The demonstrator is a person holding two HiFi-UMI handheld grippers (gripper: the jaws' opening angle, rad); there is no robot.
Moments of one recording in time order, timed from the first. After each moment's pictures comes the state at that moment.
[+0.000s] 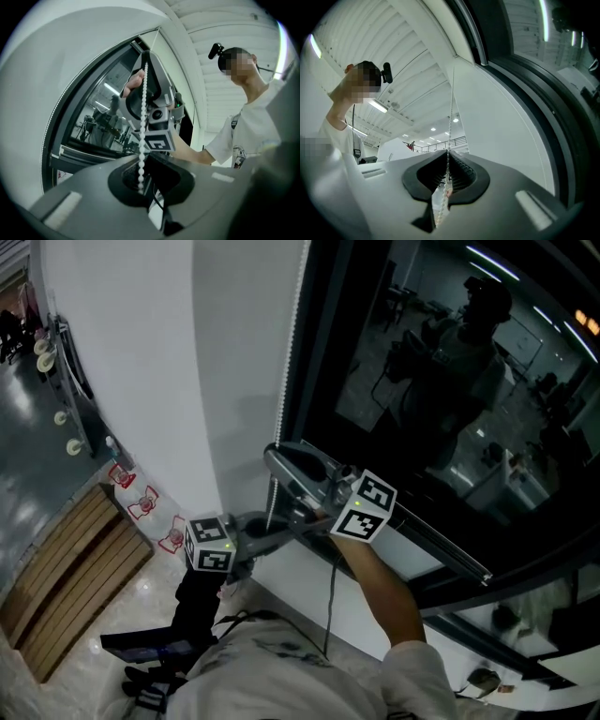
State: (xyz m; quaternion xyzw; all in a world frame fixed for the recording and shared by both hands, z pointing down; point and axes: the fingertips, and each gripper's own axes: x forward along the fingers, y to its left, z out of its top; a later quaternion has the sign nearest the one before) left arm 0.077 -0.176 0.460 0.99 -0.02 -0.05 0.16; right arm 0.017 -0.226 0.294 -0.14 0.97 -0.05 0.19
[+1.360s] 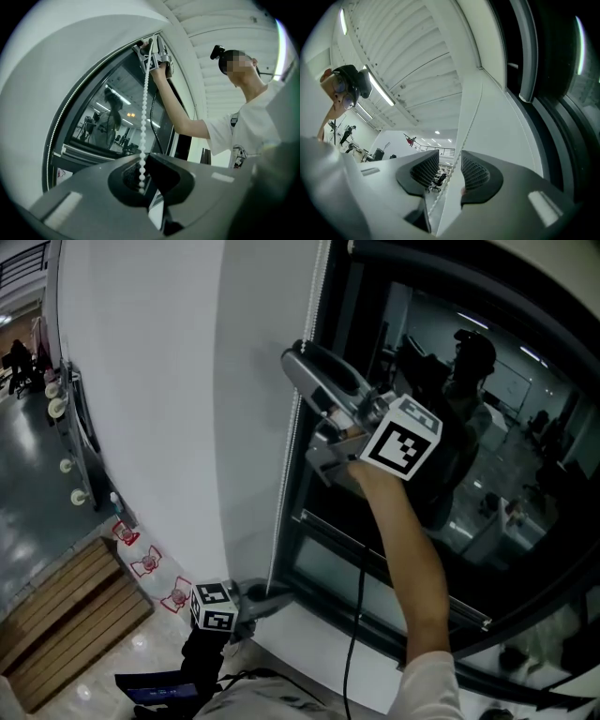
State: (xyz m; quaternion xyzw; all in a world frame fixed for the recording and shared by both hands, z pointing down) left arm 0.072 -0.177 0.468 0.98 -0.02 -0.06 0.16; right arm 0.018 -0.278 0.048 -0.14 0.96 0.12 0.21
